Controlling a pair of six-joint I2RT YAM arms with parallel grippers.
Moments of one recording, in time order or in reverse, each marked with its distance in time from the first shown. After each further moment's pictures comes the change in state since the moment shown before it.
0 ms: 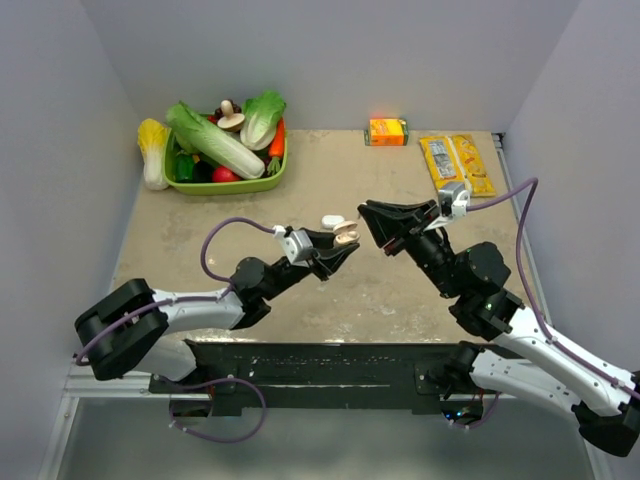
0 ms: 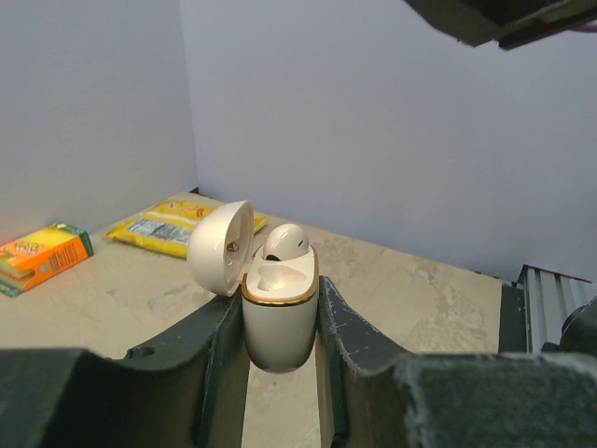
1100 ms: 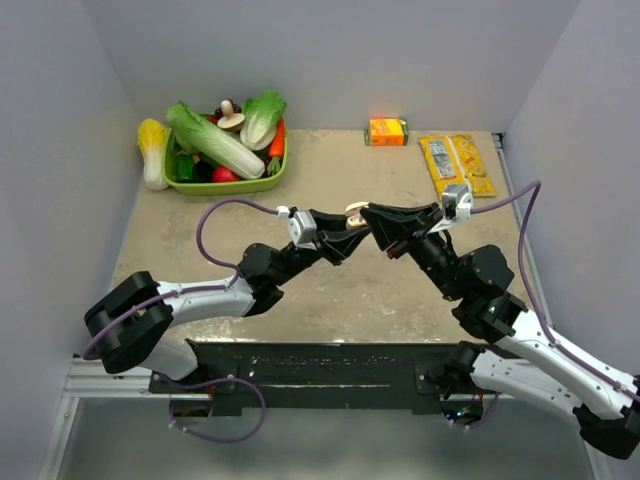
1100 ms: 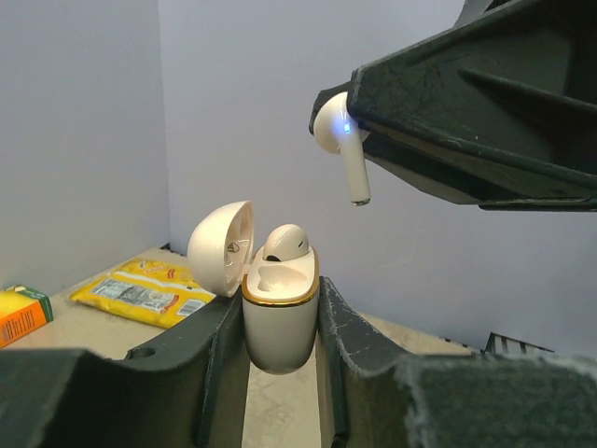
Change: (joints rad) left arm 0.000 0.070 0.196 0.005 0.043 -0.078; right arm 0.000 -0.030 -0.014 -0.014 -0.016 0.016
